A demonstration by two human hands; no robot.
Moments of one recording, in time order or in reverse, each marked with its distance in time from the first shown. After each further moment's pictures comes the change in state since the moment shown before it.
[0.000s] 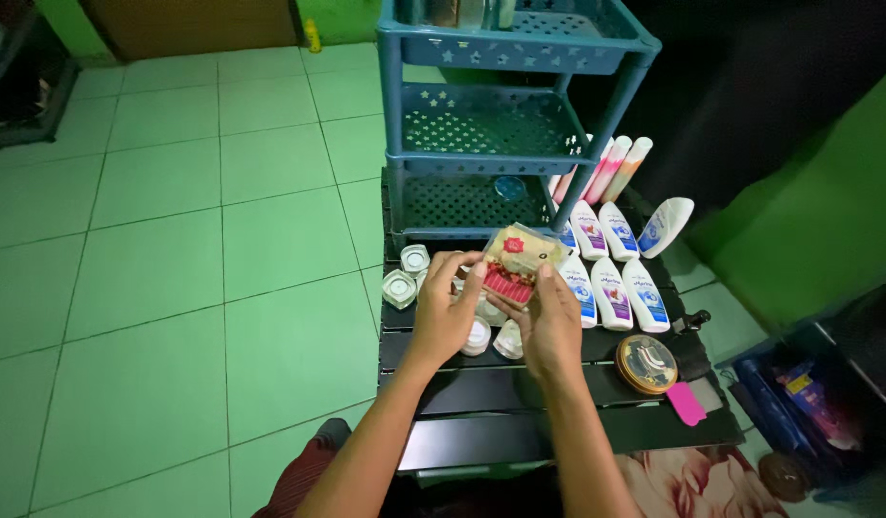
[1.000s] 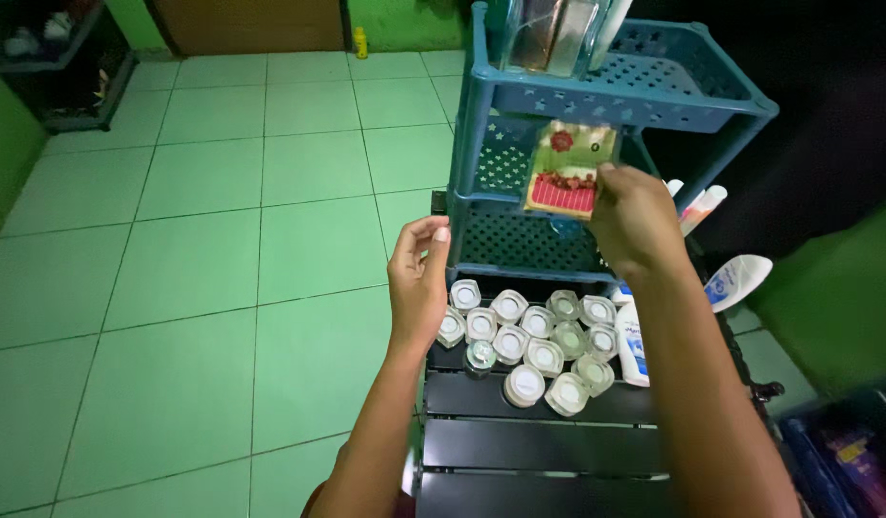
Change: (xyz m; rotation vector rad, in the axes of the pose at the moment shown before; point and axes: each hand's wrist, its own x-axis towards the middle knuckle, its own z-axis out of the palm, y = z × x) left_hand 0.087 -0.033 -0.081 -0.323 0.311 -0.114; right_hand 0.196 -0.057 0.046 -0.196 -0.158 0.056
